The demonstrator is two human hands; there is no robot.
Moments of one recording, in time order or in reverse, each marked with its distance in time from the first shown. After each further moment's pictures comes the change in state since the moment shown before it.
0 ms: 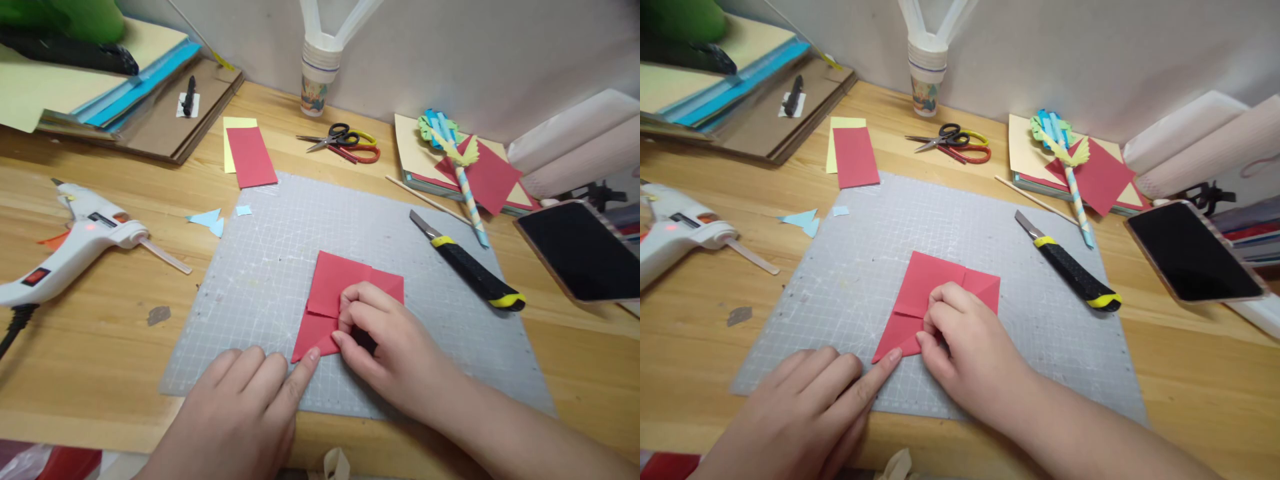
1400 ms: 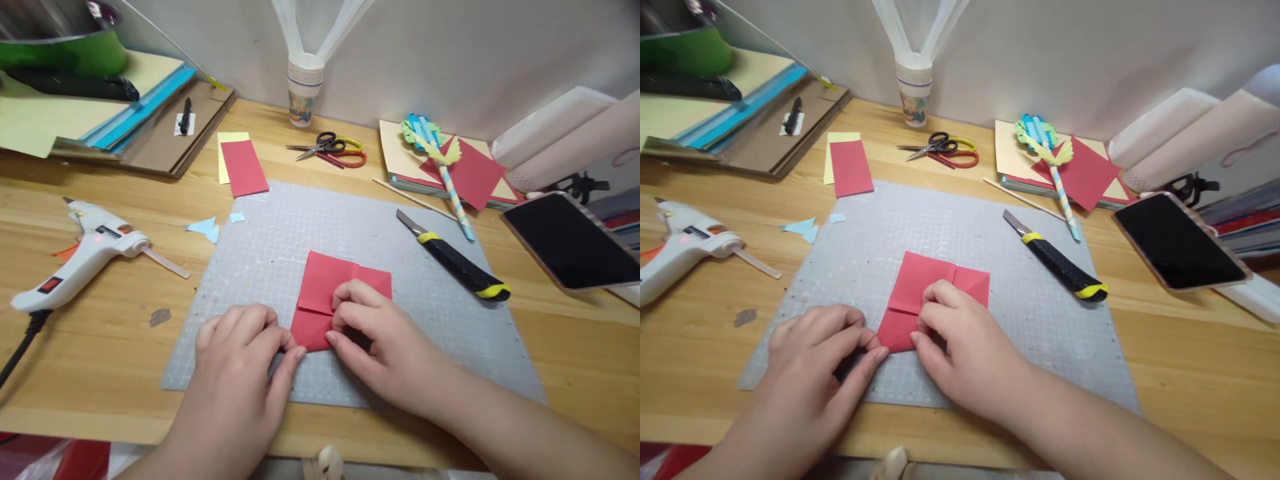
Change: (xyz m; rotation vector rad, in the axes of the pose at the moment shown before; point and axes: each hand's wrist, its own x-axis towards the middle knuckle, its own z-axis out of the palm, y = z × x) left_hand 0.021 0.003 -0.001 -0.308 0.082 -0.420; right_hand -0.007 -0.002 -0.008 0.064 -0.028 0.014
